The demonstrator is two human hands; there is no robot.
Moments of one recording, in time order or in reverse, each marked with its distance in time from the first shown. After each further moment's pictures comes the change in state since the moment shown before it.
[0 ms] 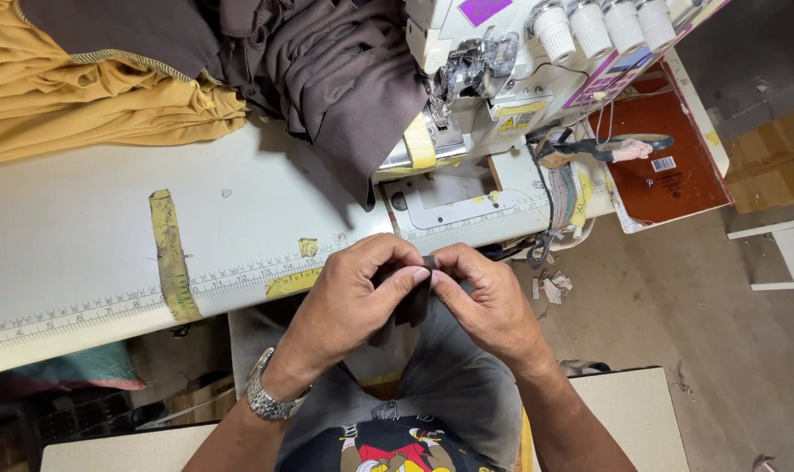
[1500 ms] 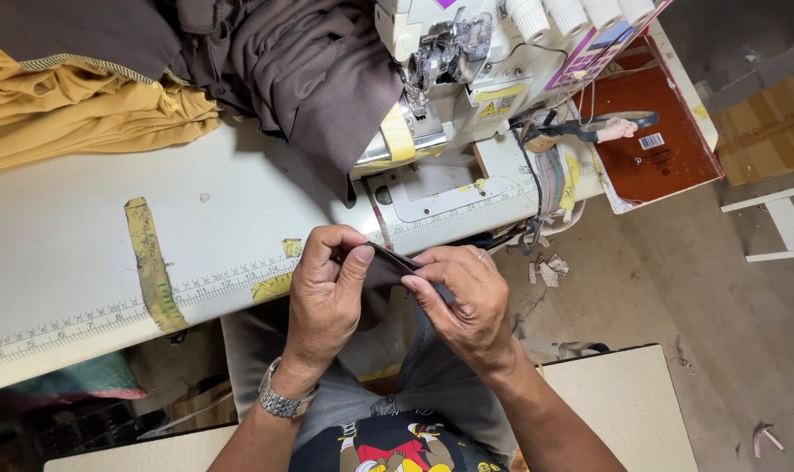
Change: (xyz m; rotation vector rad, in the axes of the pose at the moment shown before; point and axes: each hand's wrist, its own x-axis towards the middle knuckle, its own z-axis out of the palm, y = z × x) left_hand -0.016 -0.045 0.018 -0.083 0.389 0.103; right_hand -0.010 0.010 0.027 -0.291 0.377 -0.432
